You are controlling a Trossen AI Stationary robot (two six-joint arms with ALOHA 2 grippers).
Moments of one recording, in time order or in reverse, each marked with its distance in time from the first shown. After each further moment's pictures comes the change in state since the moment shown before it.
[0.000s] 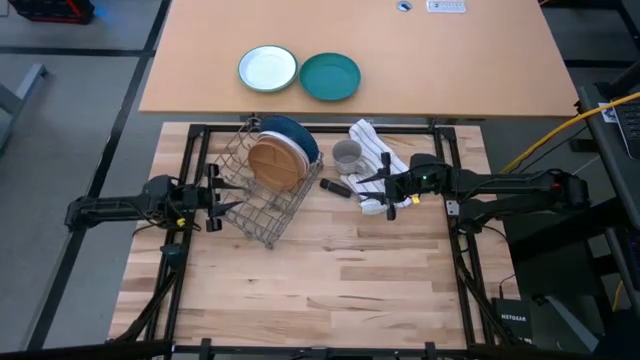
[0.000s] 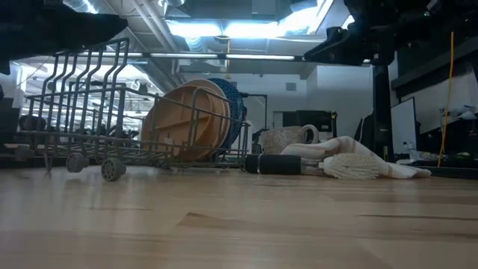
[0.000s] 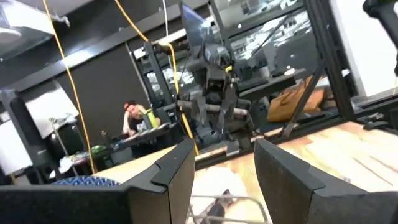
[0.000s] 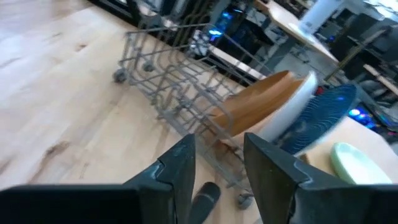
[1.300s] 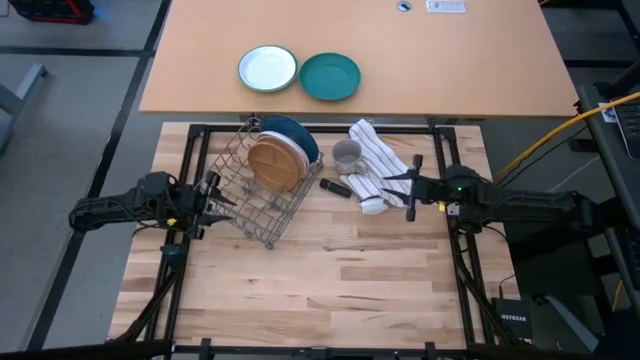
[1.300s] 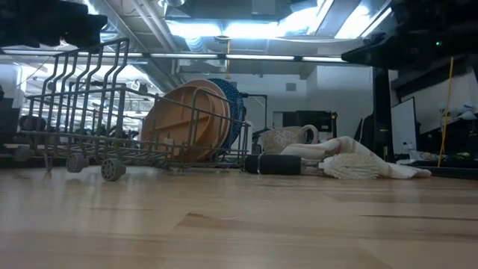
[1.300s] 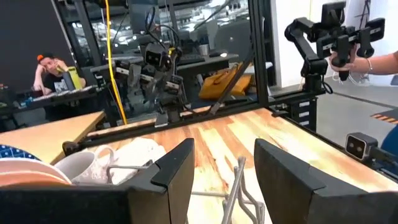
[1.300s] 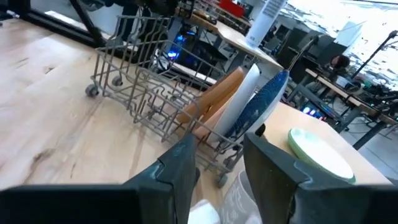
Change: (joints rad) left arm -0.002 -0.093 0.157 -0.454 0.219 -0.199; right arm 0.000 -0.443 -0.277 0.022 0.120 0.102
